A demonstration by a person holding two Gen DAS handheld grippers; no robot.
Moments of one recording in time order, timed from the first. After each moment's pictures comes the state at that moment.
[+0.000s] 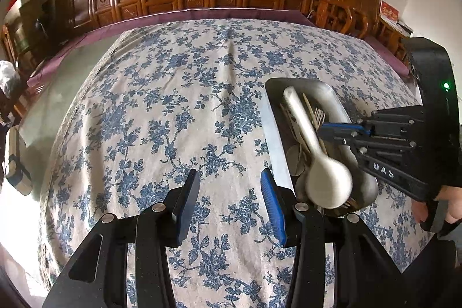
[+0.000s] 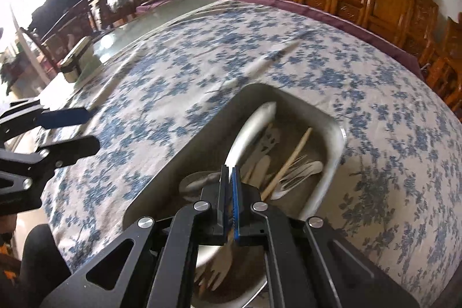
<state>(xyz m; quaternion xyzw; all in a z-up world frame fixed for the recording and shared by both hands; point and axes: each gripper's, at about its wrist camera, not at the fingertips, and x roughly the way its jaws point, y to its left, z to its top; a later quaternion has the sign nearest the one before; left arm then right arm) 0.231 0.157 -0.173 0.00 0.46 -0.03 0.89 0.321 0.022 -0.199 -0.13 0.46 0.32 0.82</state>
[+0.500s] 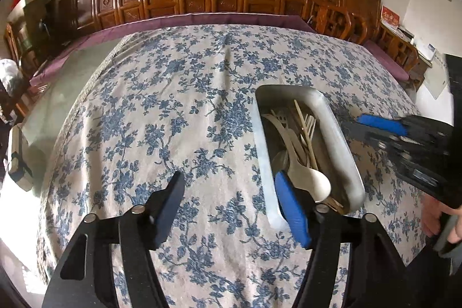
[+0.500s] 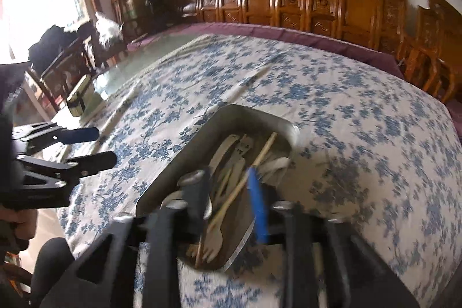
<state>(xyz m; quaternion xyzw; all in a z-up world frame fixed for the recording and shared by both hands) 0.225 0.140 -0.161 -0.01 0.45 -0.02 0.89 0.286 -0.042 -0.159 -0.06 0.40 0.29 0.87</state>
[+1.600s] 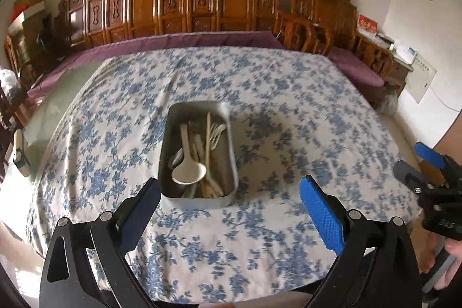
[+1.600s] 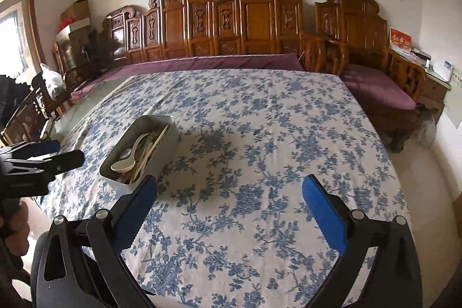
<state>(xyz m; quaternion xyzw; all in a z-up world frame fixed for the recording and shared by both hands) 0.151 -0.006 -0.089 -0.01 0.40 -0.04 0.91 0.160 -0.237 -0.091 0.00 0.35 0.12 0.93</state>
